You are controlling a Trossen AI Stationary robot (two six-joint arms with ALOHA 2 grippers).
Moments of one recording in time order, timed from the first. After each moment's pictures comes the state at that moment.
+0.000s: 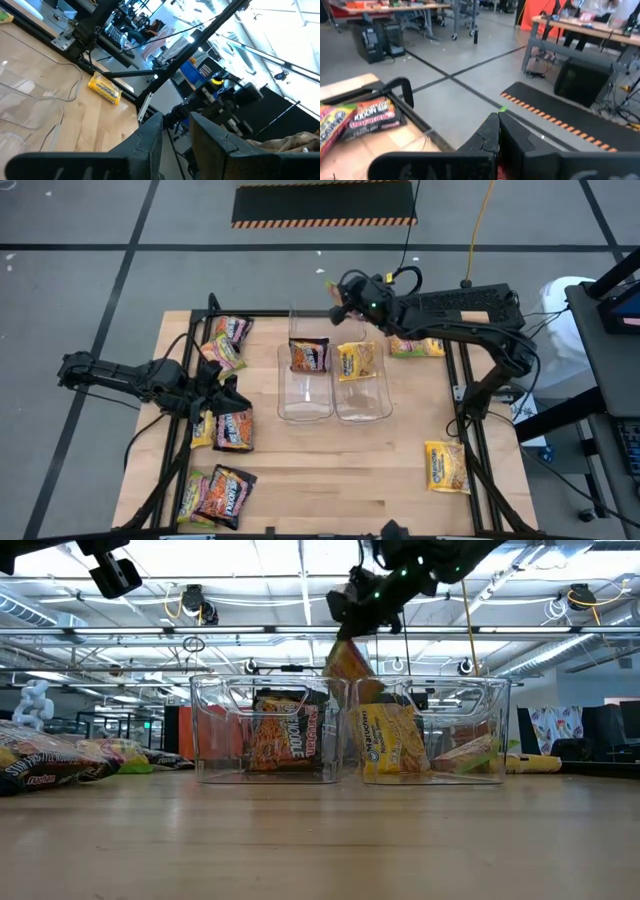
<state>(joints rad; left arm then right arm) -0.19 0.48 0.40 0.14 0.13 -0.78 -0.45 1.62 1.21 0.14 0.41 0.04</state>
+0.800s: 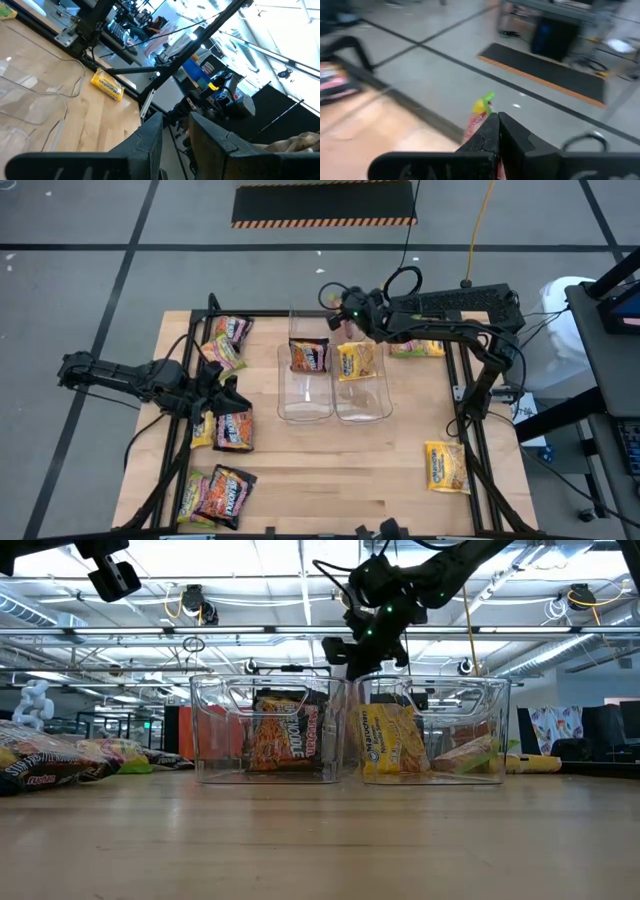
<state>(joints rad) -0.19 0.48 0.40 0.12 0.13 -0.78 -0.45 1.74 1.21 0.02 0.60 0.23</state>
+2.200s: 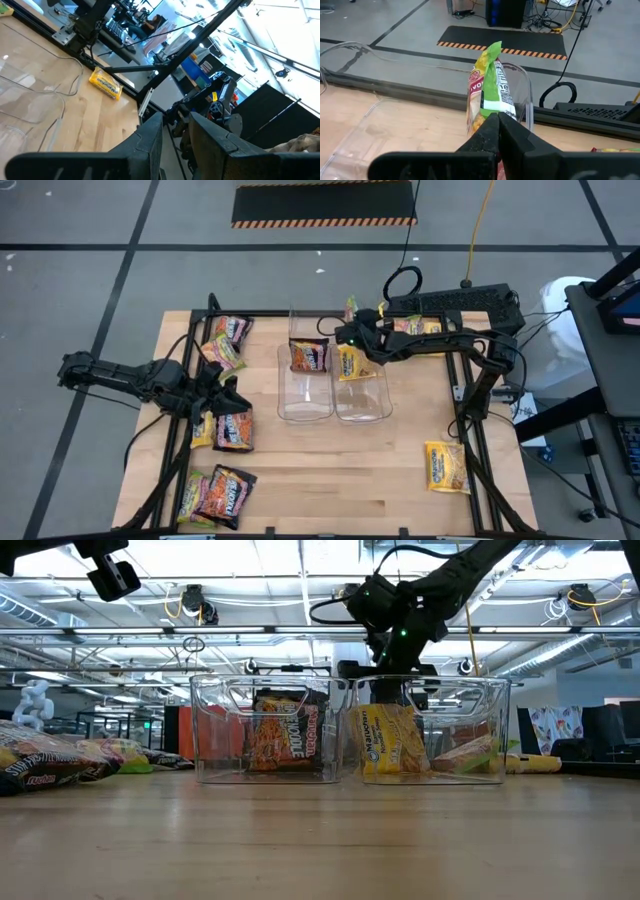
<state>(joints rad) -0.19 0.48 0.40 0.12 0.14 -0.79 -0.35 1.75 1.06 -0.10 0.83 0.67</state>
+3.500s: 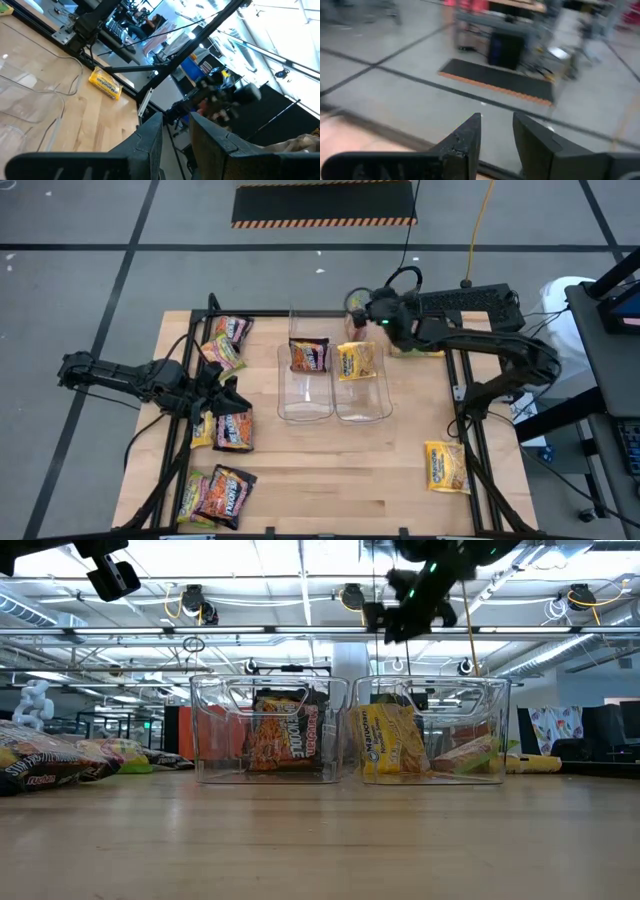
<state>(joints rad) -0.19 0.48 0.40 0.12 0.14 -0.79 -0.38 1.40 1.06 -0.11 0.82 0.22</state>
